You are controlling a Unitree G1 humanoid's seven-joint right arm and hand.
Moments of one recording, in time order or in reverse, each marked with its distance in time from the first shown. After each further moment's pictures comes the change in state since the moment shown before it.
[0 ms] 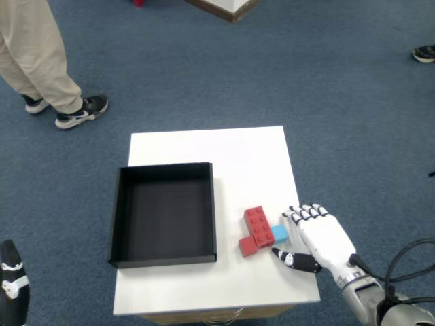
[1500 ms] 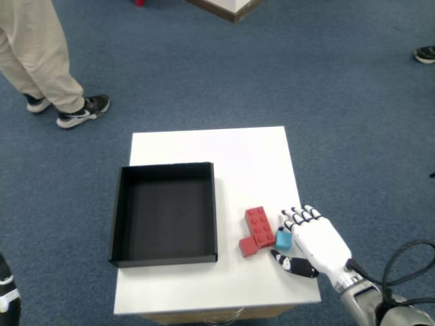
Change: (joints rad) arm 0.009 0.006 0.051 0.000 -0.037 -0.014 -0.070
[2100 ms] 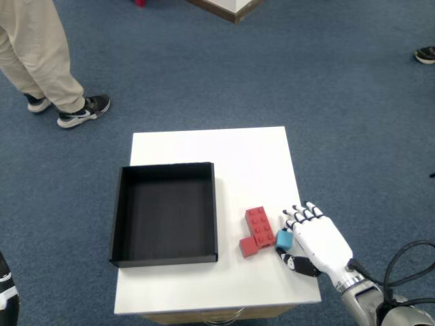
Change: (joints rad) arm 0.002 -0.003 -0.001 0.000 0.019 -0.014 -0.020
